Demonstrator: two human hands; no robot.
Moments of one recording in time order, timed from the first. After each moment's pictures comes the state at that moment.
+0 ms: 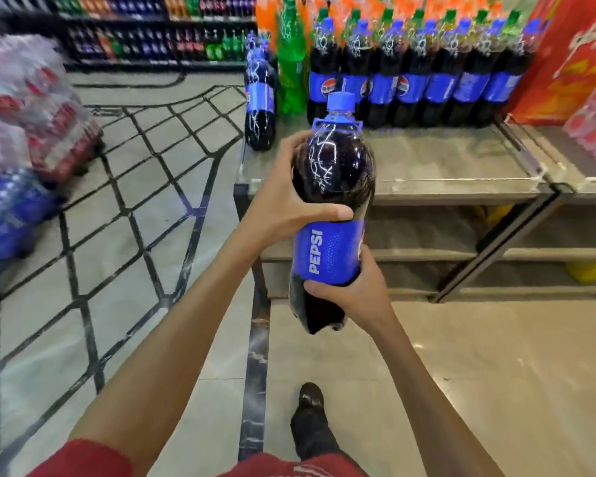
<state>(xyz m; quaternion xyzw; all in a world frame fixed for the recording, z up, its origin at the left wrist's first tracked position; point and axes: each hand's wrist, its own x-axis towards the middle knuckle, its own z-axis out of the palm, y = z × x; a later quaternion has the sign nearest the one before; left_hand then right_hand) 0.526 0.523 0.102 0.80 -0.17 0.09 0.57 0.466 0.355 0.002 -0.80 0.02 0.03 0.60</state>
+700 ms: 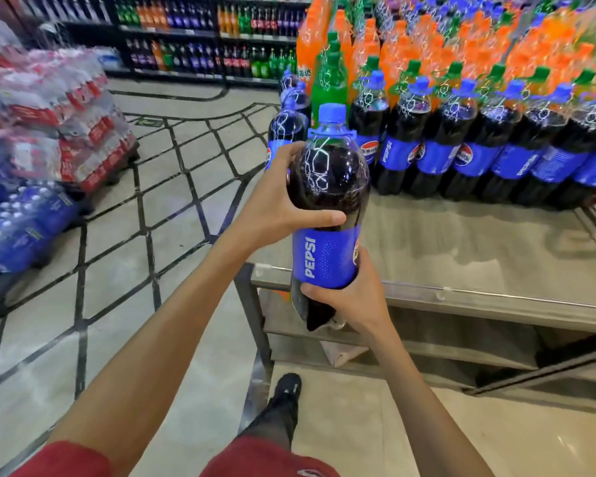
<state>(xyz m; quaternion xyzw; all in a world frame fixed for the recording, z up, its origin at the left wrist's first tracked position) 0.798 0.568 0.118 0.83 -0.07 0.11 0.54 0.770 0.389 0.008 -0.79 -0.05 0.06 0.60</state>
